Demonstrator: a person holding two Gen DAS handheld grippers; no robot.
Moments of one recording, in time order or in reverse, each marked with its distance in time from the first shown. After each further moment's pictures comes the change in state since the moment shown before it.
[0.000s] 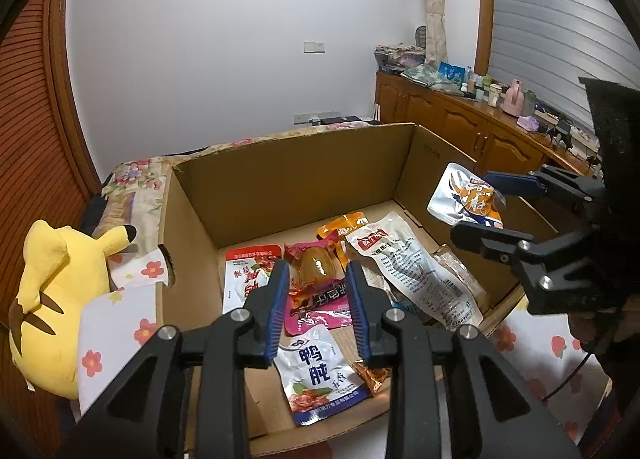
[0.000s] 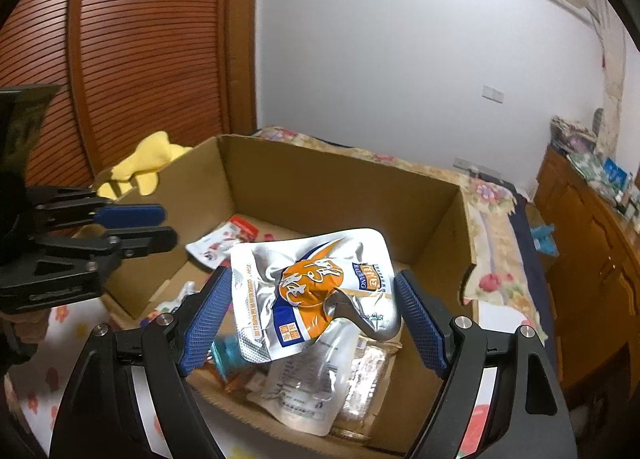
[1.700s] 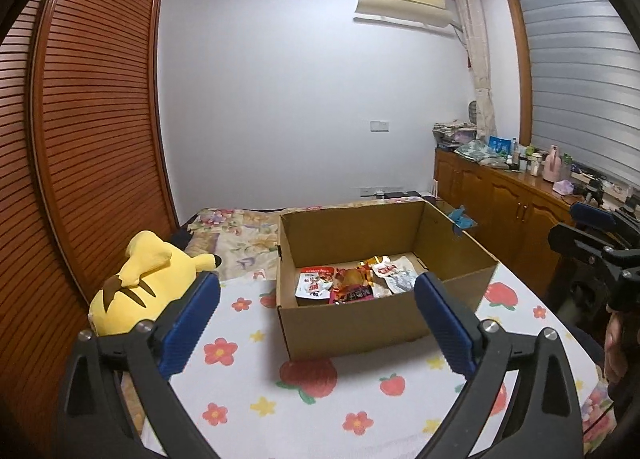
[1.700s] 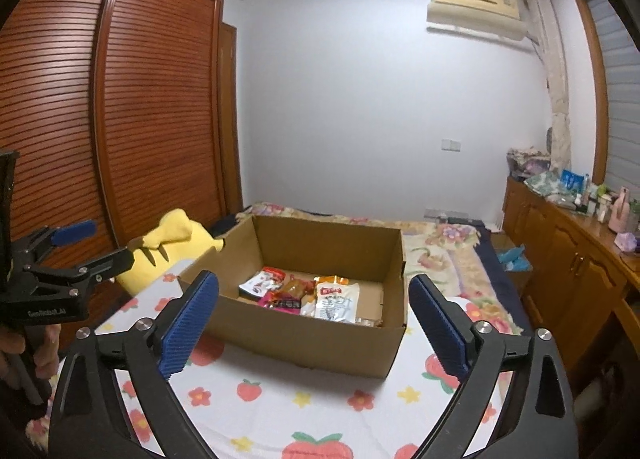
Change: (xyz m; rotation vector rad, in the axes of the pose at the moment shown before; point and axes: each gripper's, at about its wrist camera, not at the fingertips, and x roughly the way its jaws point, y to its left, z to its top) left arm -0.191 -0.042 -0.064 -0.084 -0.290 0.261; right arm -0.187 0.050 -0.033 0.095 -0.286 -0.079
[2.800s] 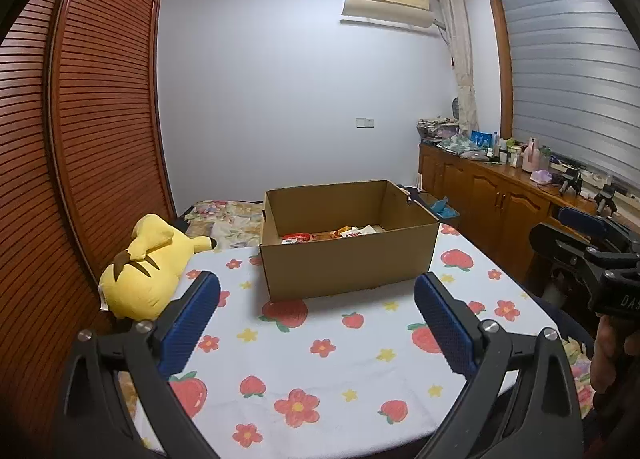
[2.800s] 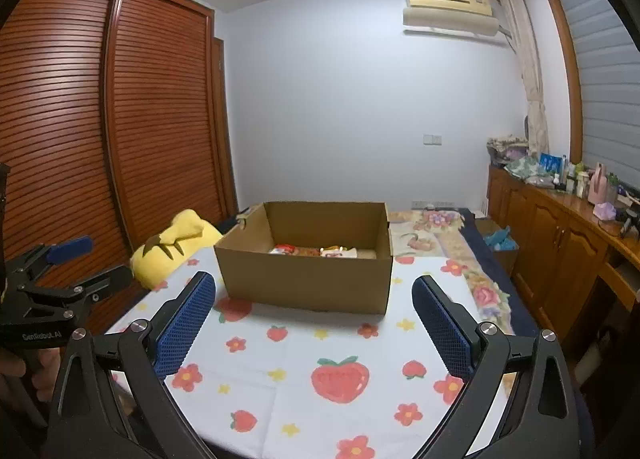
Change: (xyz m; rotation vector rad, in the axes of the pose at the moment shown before) left arm -0.106 -0.034 -0.048 0.008 0.006 -0.018; right arm -0.105 0.025 -0.046 0.067 -0.013 -0.039
